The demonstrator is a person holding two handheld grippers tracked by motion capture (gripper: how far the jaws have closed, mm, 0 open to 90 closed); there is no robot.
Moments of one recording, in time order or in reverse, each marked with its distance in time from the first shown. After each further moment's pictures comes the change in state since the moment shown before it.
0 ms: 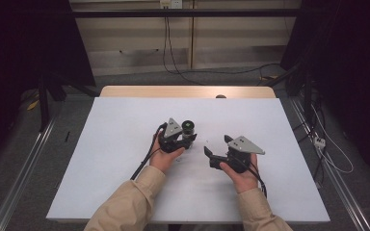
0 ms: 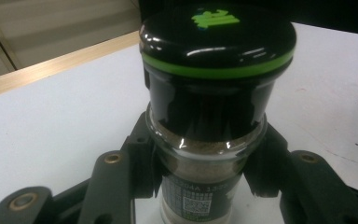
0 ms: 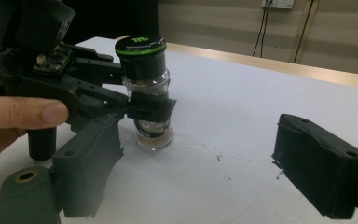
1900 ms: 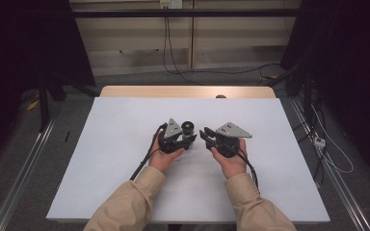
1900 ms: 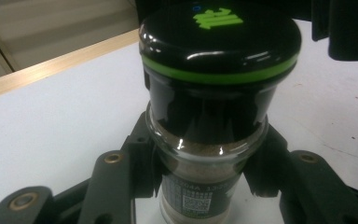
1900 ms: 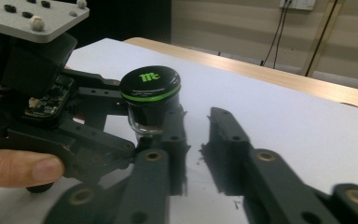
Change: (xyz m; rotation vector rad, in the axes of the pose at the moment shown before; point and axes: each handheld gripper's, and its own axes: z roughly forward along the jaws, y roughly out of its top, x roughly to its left) left arm -0.001 0.000 -0.001 0.005 -0.011 0.014; right arm 0.006 0.029 0.035 0.029 0.050 -0.038
